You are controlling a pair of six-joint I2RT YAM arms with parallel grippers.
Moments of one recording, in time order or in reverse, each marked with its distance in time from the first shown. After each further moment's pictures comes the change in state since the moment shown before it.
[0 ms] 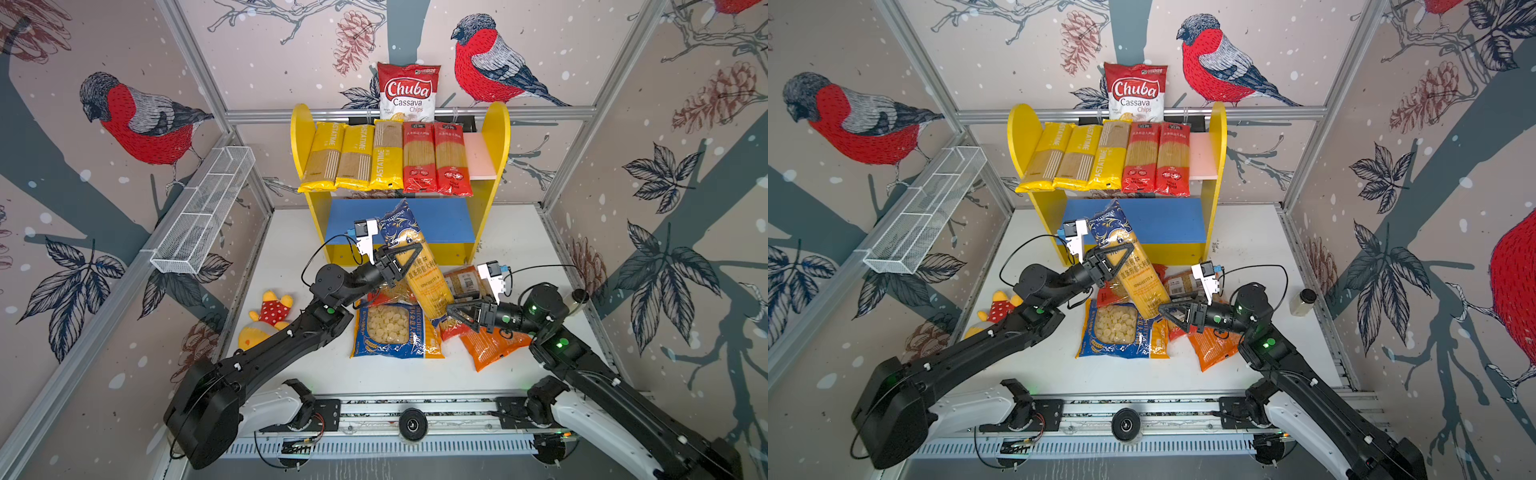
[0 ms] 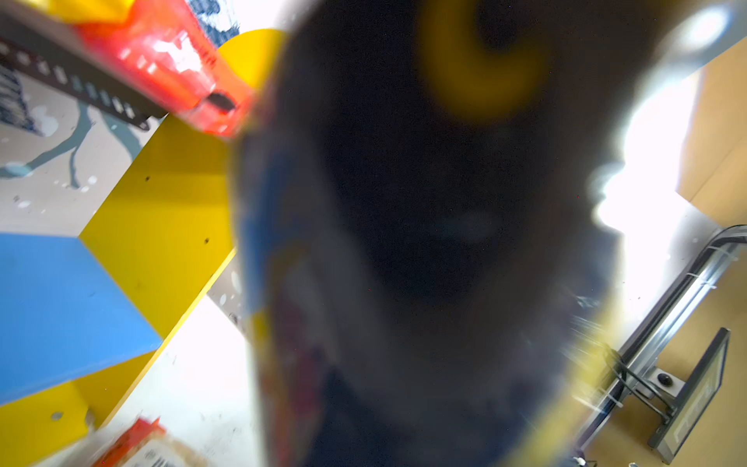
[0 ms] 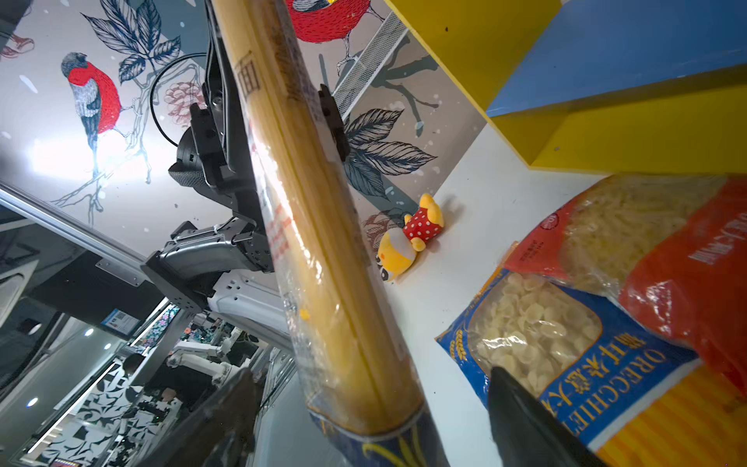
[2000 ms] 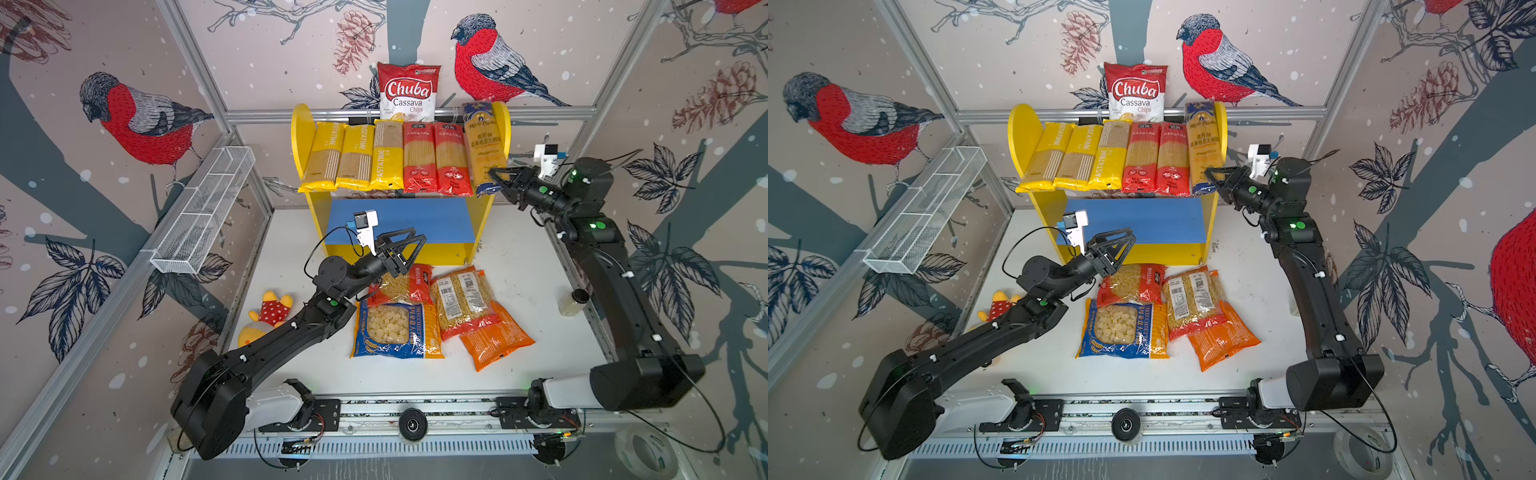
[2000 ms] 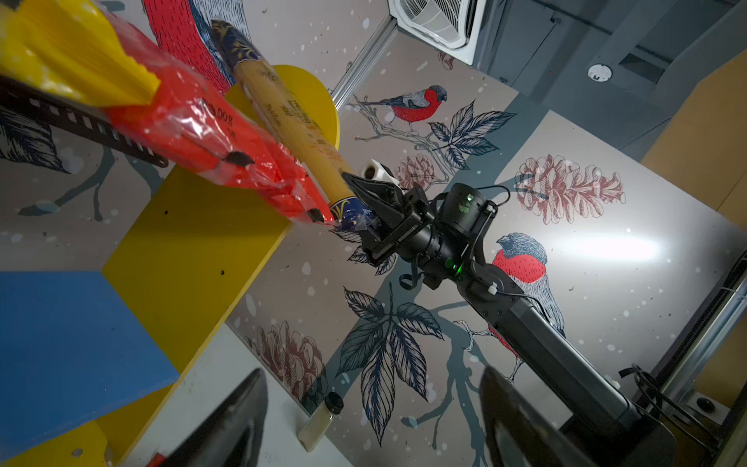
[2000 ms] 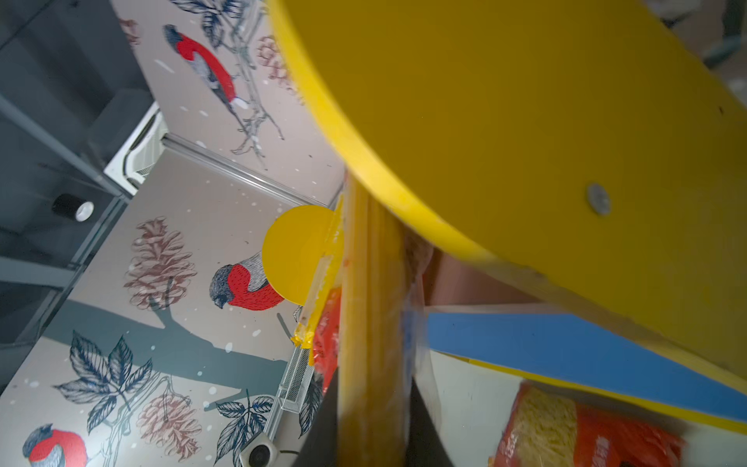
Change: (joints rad) left arm 0.011 0.048 0.042 -0.004 -0.036 0.043; right arm -0.466 0.679 1.112 -0.492 0.055 0.232
